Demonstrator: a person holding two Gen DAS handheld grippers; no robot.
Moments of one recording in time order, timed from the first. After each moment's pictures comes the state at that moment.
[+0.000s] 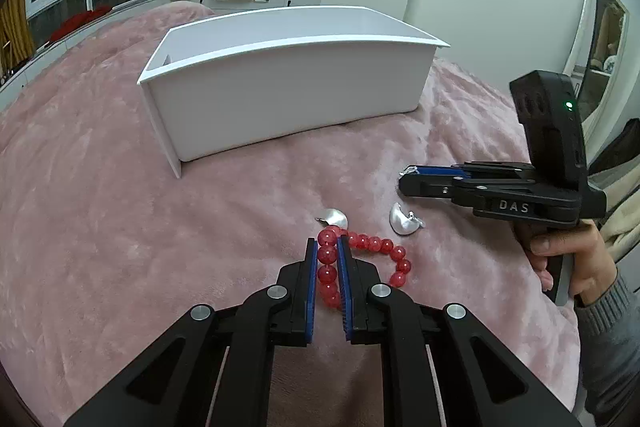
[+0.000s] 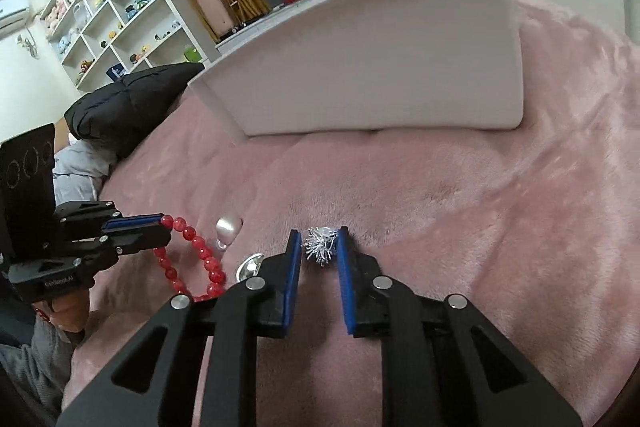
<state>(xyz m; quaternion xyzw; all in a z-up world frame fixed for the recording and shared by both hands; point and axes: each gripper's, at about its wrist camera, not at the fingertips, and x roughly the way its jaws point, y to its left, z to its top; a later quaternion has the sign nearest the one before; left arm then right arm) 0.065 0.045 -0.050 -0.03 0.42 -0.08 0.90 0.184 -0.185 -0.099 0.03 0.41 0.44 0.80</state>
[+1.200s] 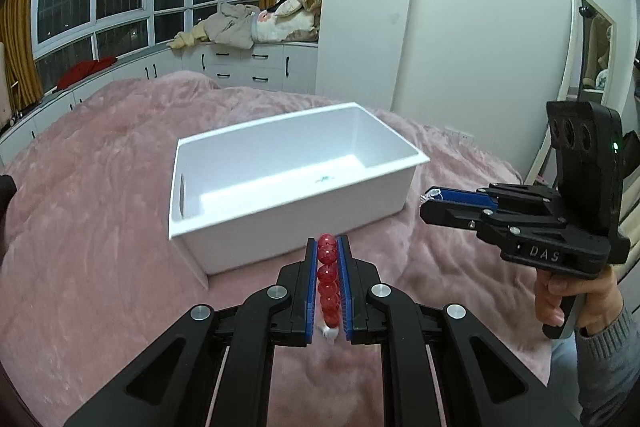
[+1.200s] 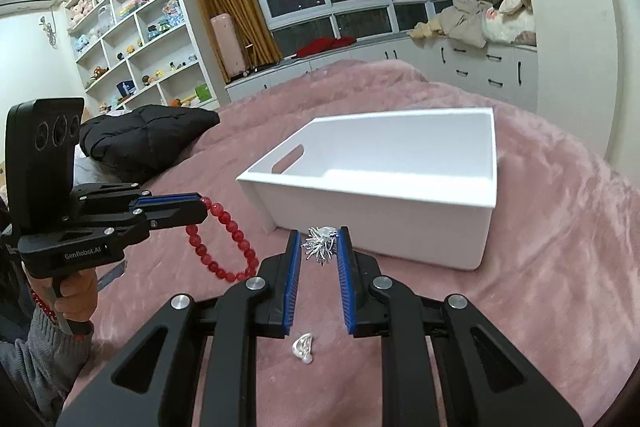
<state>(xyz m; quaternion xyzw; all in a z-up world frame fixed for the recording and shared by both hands) 0.090 0.040 0.051 -0.01 0.34 -0.07 0.94 0.173 -0.184 0.006 -0.01 0.30 0.43 0.85</state>
